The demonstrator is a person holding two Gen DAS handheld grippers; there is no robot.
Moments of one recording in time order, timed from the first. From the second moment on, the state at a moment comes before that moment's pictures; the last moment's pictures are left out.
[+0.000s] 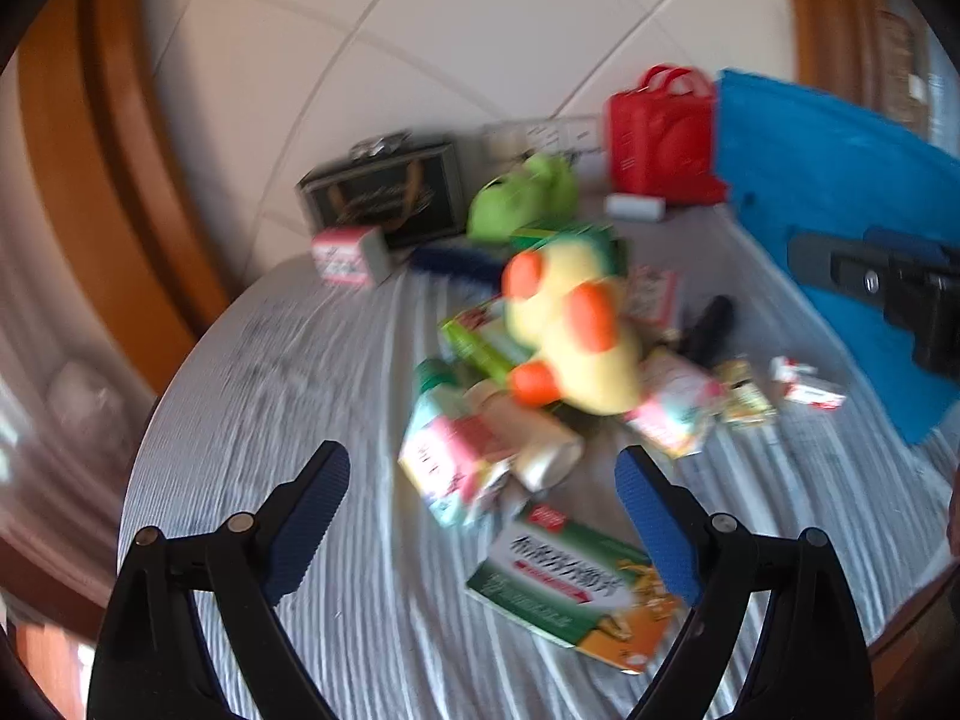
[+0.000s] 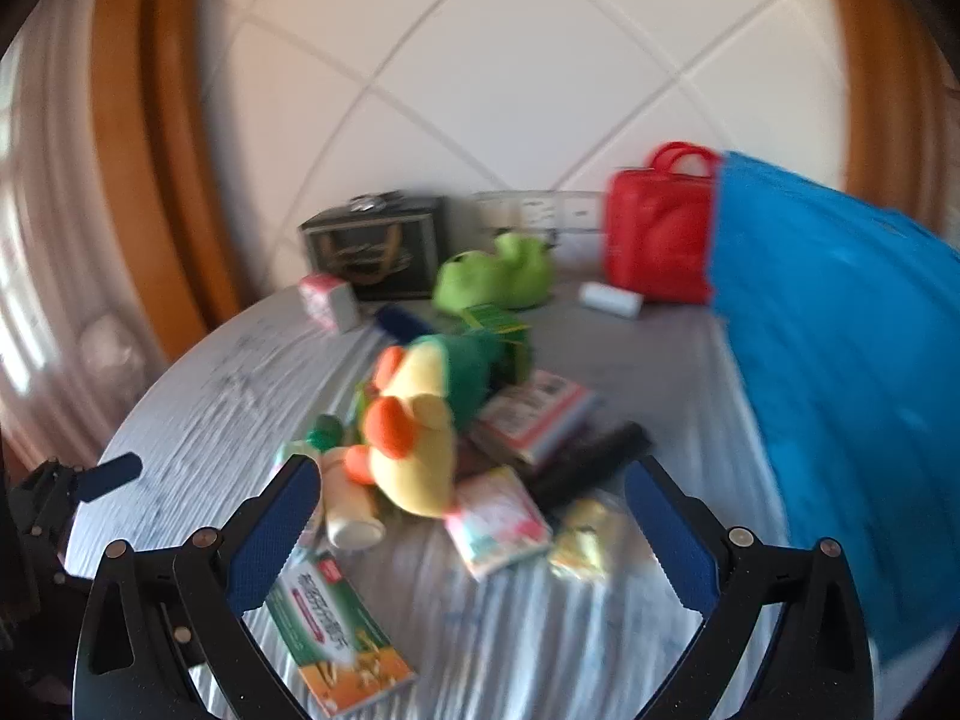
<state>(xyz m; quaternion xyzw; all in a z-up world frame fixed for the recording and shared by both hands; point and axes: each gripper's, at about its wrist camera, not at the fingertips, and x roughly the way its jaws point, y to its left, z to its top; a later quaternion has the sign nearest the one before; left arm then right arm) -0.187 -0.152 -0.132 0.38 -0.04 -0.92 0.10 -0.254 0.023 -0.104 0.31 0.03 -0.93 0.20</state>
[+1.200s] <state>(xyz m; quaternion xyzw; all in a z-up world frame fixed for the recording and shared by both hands) -0.302 -0.254 -0.286 0.49 0.07 -0.86 0.13 -0.441 -0.099 -0.244 0.52 0.10 -0.82 0.20</state>
